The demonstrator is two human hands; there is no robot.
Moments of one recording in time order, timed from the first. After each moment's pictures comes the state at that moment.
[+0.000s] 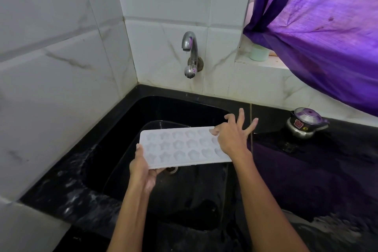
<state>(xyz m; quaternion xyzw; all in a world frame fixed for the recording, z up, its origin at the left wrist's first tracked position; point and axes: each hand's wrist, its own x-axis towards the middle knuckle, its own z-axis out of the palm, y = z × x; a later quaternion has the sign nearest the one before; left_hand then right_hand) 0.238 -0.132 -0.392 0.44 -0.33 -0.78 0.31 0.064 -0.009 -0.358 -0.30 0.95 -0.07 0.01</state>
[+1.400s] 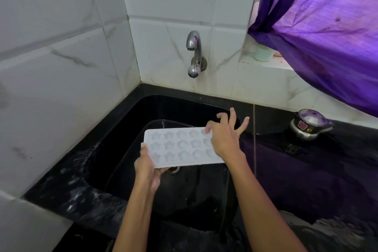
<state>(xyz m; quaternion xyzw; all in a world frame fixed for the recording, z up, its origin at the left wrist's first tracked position) 0.235 -0.127 -0.388 0.45 -0.35 -0.76 0.31 0.080 -0.026 -0.358 -0.34 0.94 -0.10 -0.02</state>
